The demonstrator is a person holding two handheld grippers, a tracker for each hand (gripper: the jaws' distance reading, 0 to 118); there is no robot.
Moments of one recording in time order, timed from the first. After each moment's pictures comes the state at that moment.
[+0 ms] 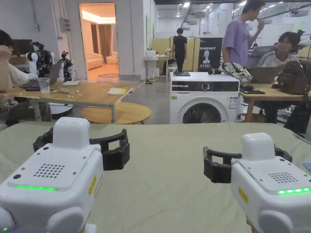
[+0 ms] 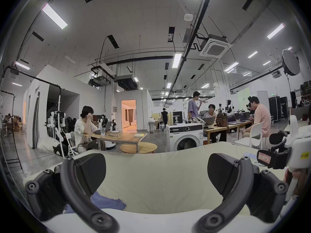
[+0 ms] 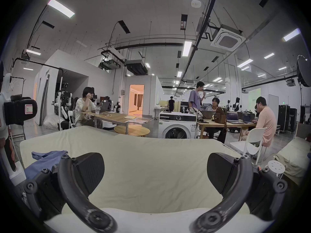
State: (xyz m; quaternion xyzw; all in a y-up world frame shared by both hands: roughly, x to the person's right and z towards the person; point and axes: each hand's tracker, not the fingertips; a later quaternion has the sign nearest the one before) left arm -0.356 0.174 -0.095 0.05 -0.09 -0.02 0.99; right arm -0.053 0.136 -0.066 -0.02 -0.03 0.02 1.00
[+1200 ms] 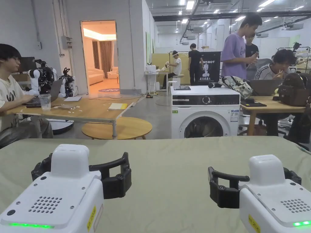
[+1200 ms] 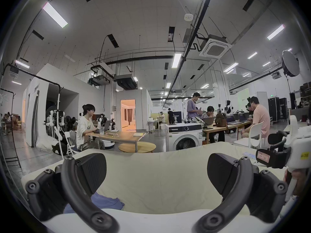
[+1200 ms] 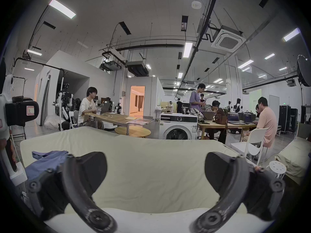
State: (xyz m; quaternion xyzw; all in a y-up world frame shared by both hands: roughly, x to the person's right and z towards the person) left arm -0.356 0.166 -0.097 0.05 -0.09 -0.02 0.99; right arm -0.051 0.131 -0.067 -0.01 -0.03 0.02 1.00
